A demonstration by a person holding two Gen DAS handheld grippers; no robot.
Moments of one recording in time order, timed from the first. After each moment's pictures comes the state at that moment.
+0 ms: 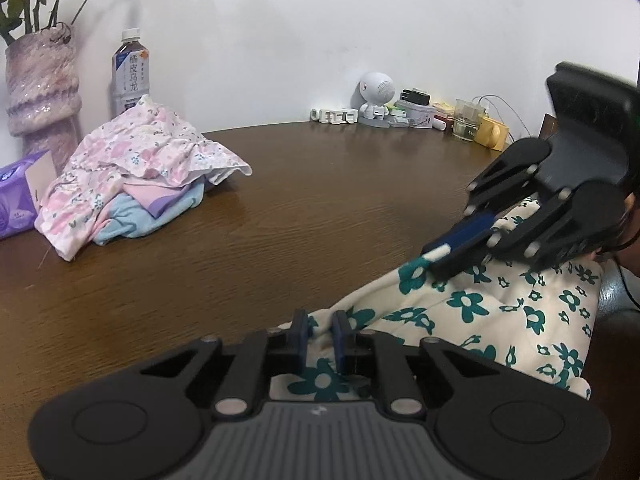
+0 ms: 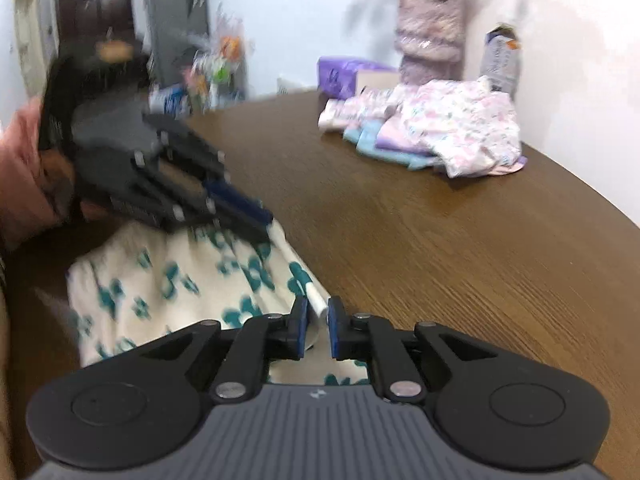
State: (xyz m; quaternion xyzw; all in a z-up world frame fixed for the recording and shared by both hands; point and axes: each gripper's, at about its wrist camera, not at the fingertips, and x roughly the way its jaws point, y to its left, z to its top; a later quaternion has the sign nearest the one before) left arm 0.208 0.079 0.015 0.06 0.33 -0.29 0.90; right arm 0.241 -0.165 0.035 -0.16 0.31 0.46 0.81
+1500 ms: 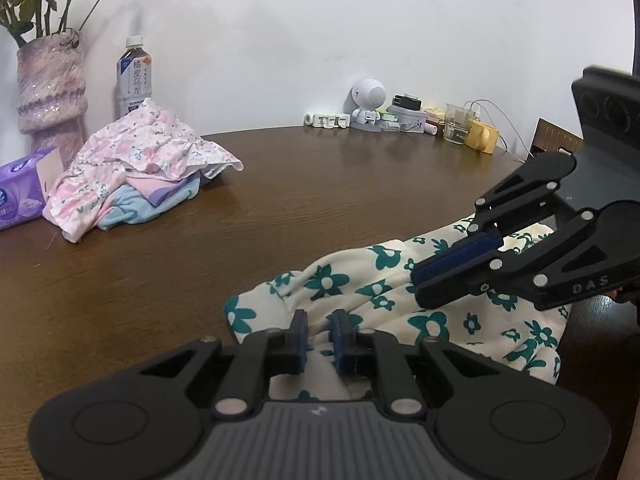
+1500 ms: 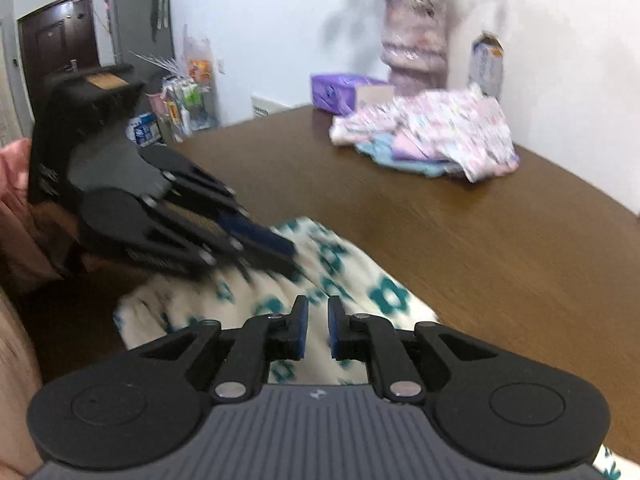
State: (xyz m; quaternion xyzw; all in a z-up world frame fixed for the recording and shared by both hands) left arm 0.174 0.082 0.015 0.05 0.32 -0.29 0.90; right arm 0.184 -0.127 0.033 -0.14 0.32 0.41 0.84
